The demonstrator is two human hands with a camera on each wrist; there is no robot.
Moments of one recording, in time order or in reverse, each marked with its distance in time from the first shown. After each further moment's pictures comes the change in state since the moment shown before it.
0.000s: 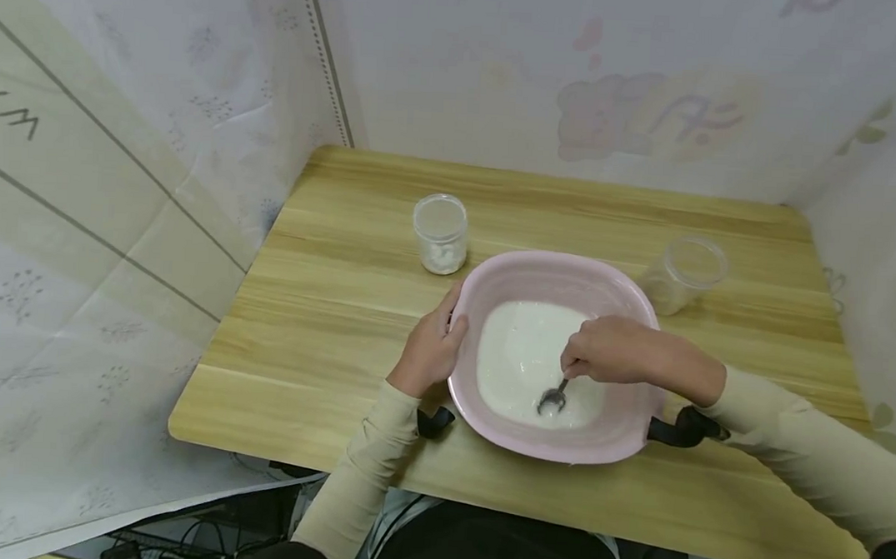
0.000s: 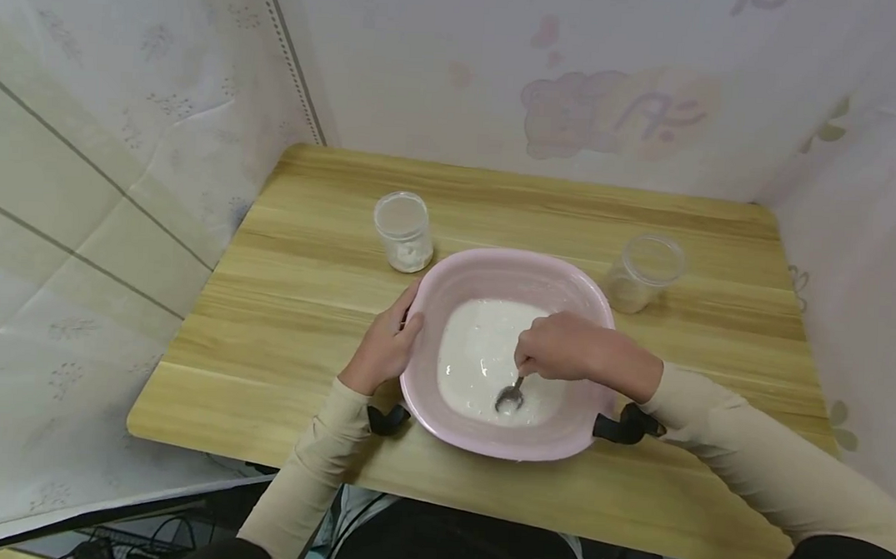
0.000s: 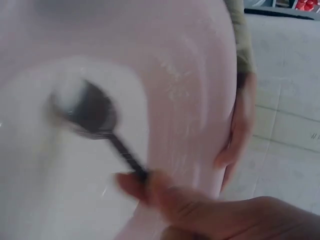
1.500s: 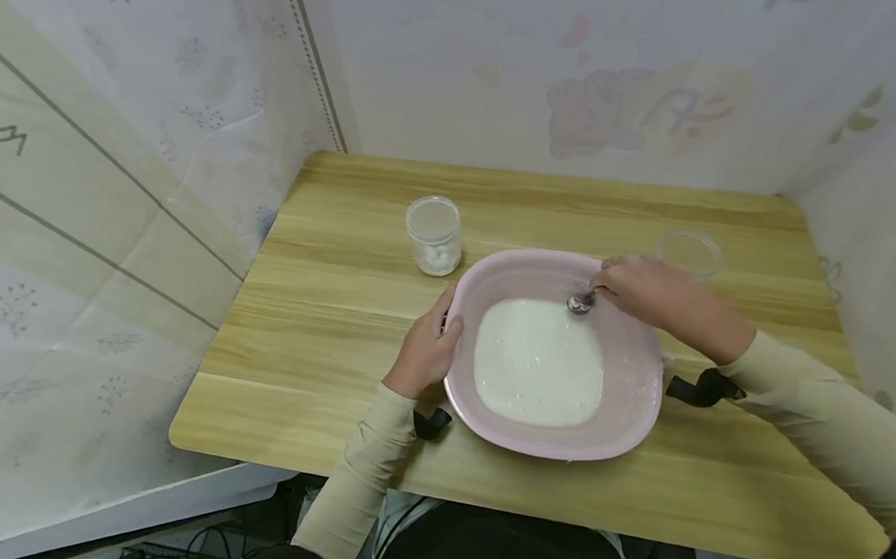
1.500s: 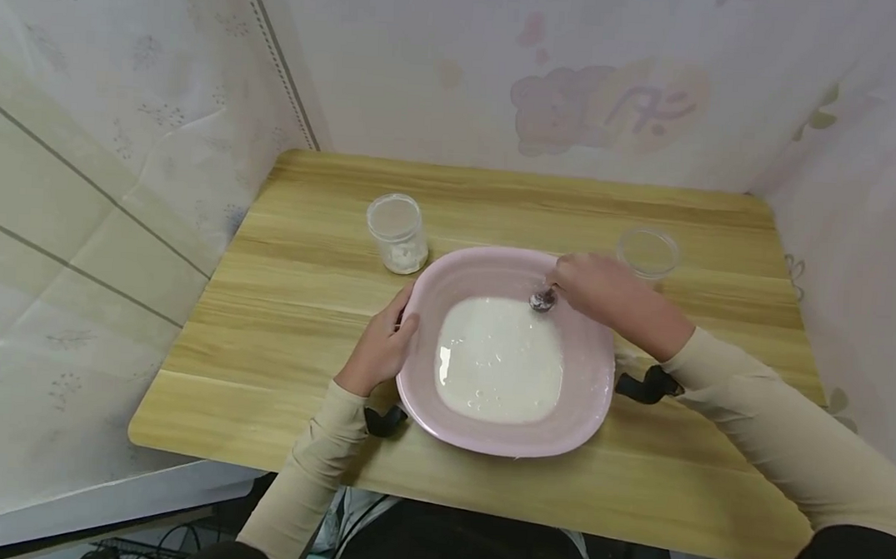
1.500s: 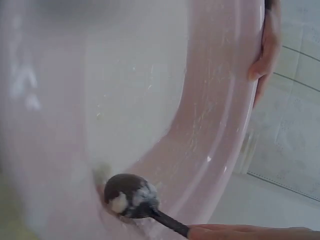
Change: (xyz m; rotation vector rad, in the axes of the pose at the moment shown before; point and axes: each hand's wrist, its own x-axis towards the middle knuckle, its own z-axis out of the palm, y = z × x) left_hand 0.001 -0.003 0.001 -0.036 -0.008 -0.008; right_hand -0.016 0.056 -0.018 -0.121 0.324 0.265
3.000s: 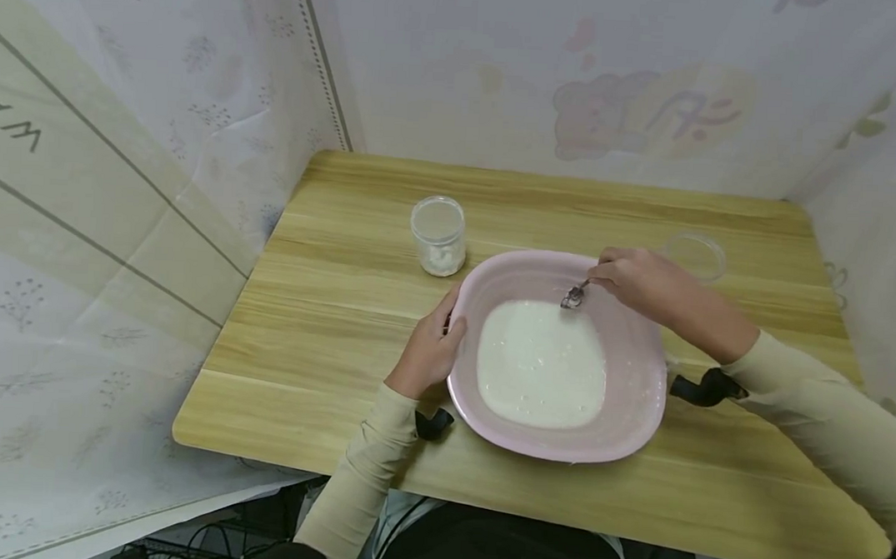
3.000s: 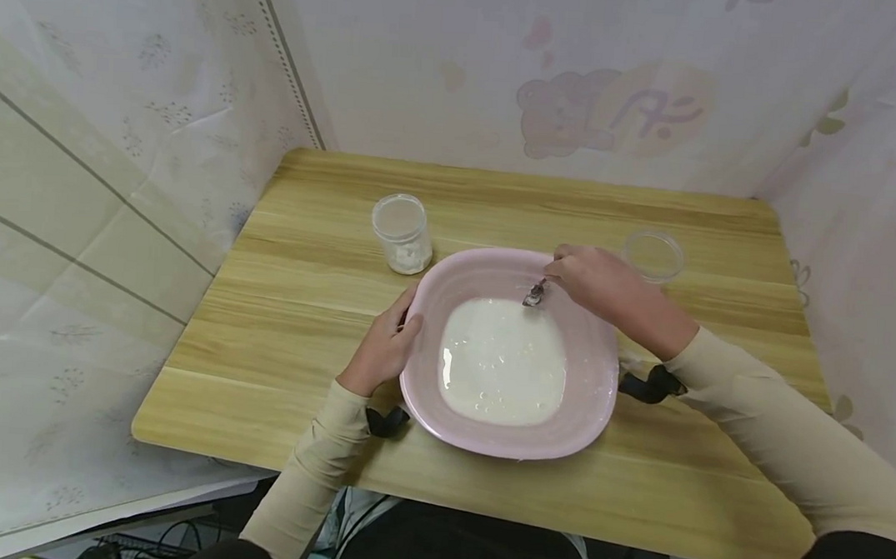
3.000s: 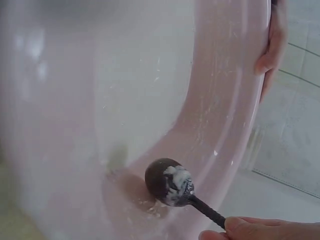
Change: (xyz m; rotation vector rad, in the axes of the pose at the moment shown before) left_hand -0.002 0.001 -0.002 -0.075 -0.017 0.013; right_hand 0.006 -0.001 -0.004 0.065 0.151 -0.103
